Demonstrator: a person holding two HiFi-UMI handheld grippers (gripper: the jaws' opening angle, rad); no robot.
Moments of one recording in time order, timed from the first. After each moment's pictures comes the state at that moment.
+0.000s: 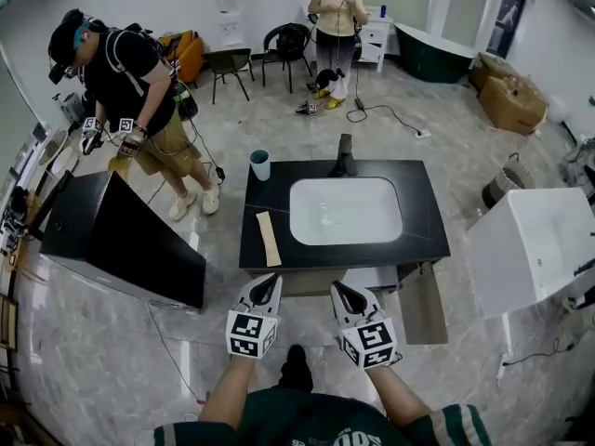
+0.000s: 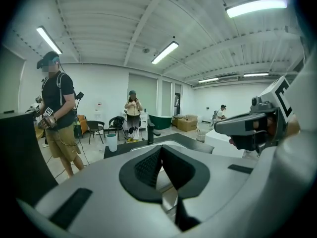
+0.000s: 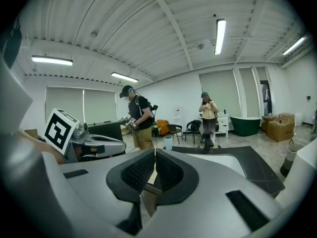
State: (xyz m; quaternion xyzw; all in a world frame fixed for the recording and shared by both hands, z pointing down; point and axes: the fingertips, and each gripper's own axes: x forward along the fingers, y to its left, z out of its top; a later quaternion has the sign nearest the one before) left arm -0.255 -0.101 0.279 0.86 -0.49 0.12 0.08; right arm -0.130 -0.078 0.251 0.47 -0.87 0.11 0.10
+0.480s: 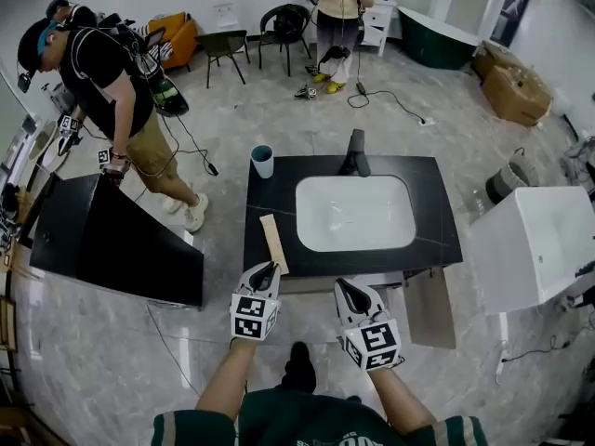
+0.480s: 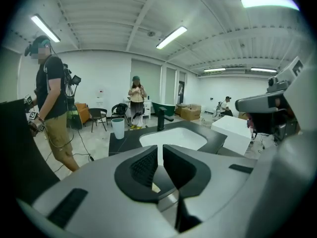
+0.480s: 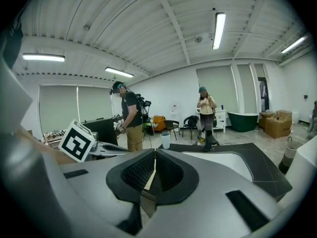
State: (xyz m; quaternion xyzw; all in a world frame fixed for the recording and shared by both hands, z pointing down) left arm -0.299 -0.204 0.359 0.85 -0.48 0.17 0.13; right arm -0.163 -0.152 0.276 0.49 -0.86 0.12 0.12
